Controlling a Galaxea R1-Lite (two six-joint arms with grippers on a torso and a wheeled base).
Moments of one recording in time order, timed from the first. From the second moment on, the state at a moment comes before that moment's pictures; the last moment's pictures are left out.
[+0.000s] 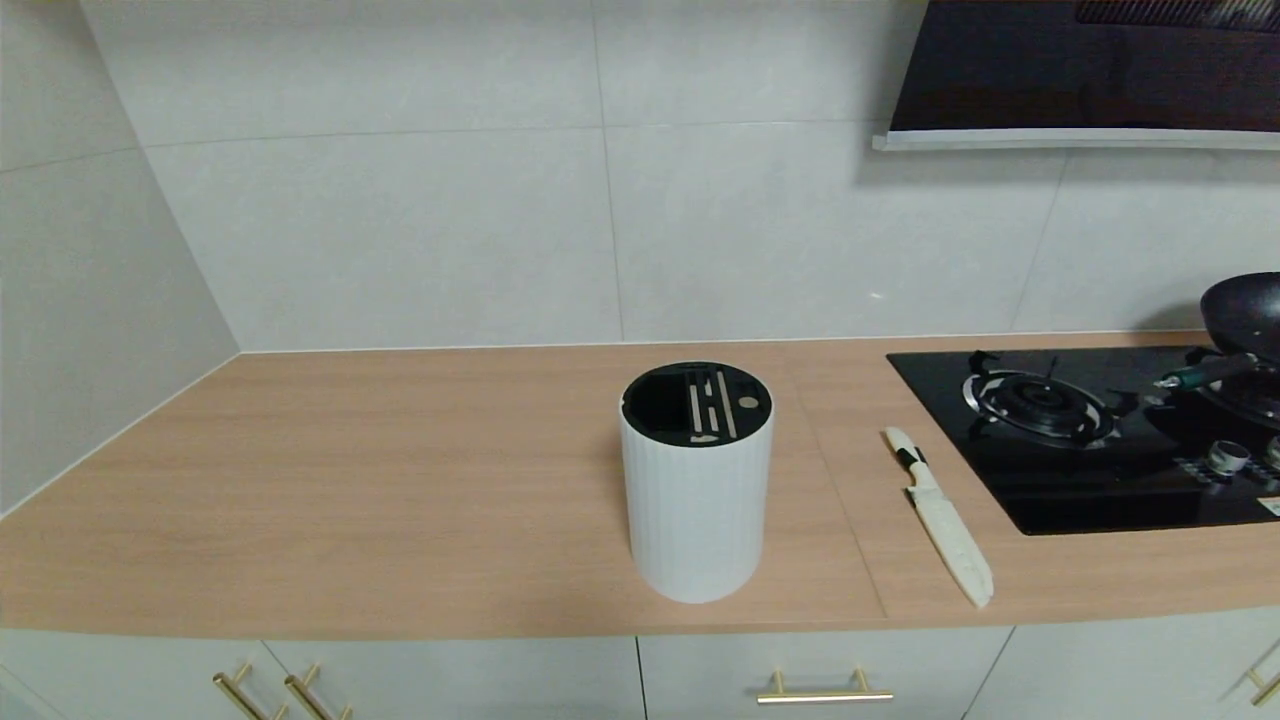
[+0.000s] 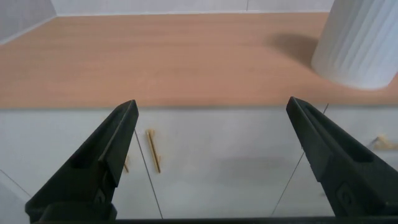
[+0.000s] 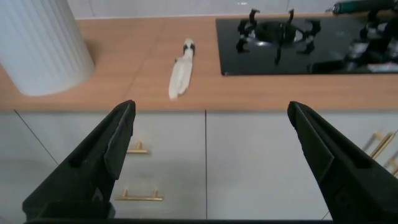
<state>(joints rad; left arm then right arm) 0.00 0.00 0.00 0.00 0.02 -0.01 0.00 0.00 0.00 0.00 0.04 0.01</state>
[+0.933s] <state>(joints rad) 0.00 0.00 0.00 0.00 0.02 -0.01 0.00 0.00 0.00 0.00 0.04 0.01</state>
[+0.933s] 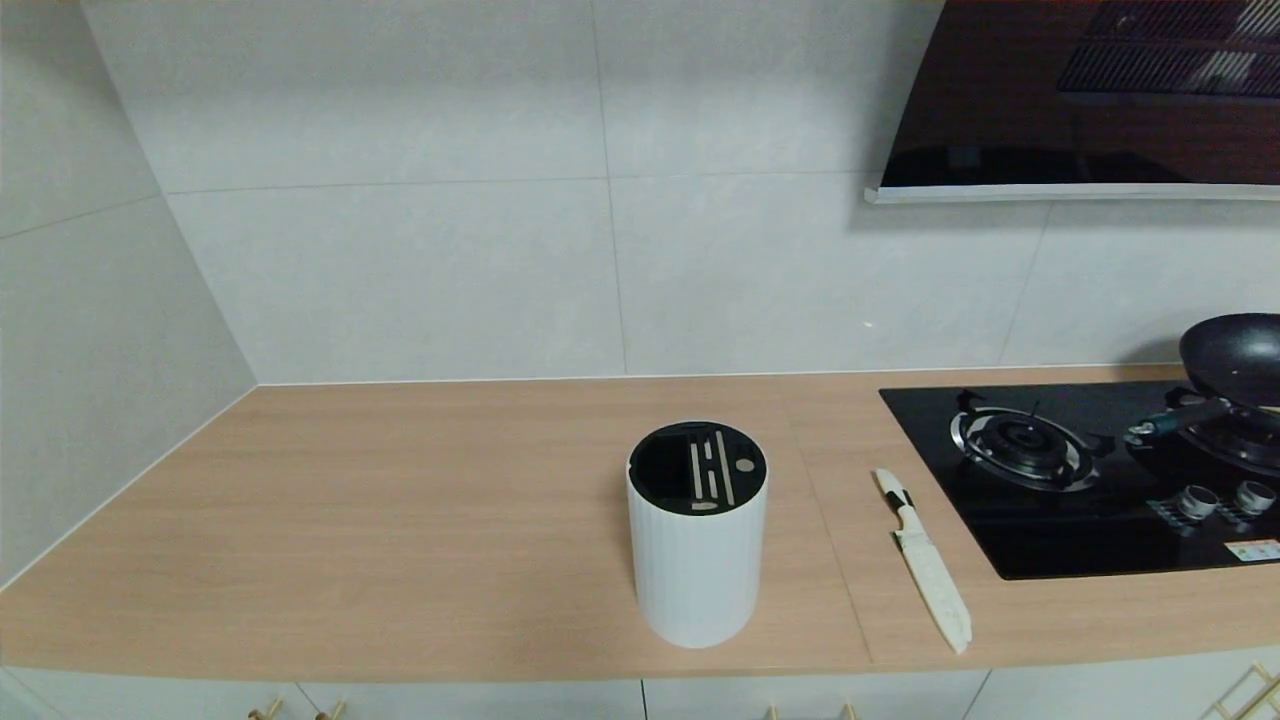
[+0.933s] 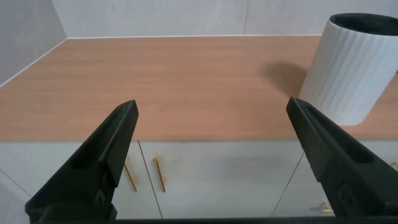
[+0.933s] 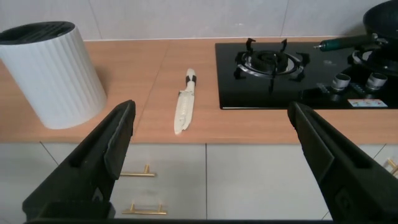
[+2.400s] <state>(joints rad) 0.00 0.00 0.00 0.00 0.02 -0.01 0.04 0.33 -0.29 0.06 0.21 0.03</state>
